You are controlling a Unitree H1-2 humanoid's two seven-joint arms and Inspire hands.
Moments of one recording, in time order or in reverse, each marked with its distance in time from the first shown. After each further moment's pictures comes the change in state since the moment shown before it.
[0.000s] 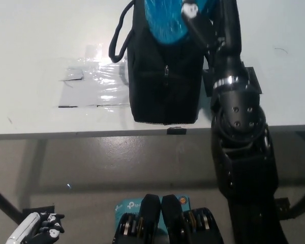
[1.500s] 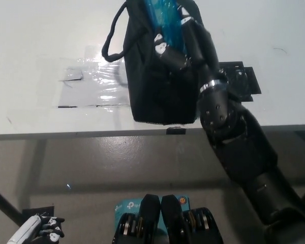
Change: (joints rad) left_arm 0.008 0.016 -0.012 -0.009 0.023 0.003 -0.022; right_arm -0.126 -0.187 0.232 0.426 -0.270 -0.117 -0.013
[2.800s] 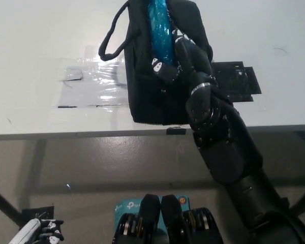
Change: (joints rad) left_arm 0.010 -0.001 -0.004 0.006 0.000 -0.001 0.000; right_arm 0.010 0.085 -0.043 -0.033 -0.304 0.278 0.261
